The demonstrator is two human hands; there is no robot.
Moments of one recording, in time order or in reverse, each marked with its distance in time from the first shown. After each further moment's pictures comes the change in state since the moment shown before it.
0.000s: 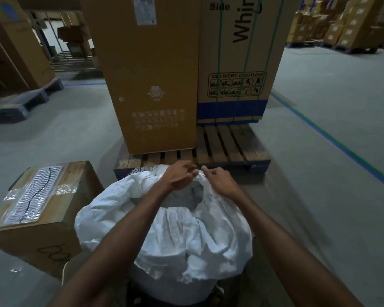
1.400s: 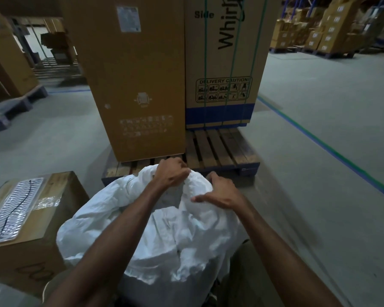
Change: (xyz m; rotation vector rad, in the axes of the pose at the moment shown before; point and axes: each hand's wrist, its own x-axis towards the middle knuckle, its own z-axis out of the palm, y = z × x) left_hand 0.026 0.032 -0.016 0.126 0.124 -0.112; right_hand -0.031 0.006 -0.034 -0.364 -0.036 0.077
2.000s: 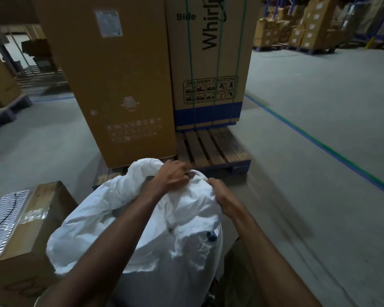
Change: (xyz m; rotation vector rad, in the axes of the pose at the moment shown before) left_hand 0.001 0.034 0.003 0.114 -0.109 0.309; right_hand 0.011 0.023 0.015 1.184 0.011 0.281
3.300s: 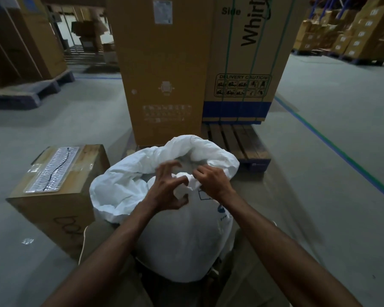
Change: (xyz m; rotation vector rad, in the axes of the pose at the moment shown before) left_hand -0.189 -0.020 0.032 0.021 0.543 0.140; right_hand -0.033 0.035 0.064 -1.405 0.040 -1.504
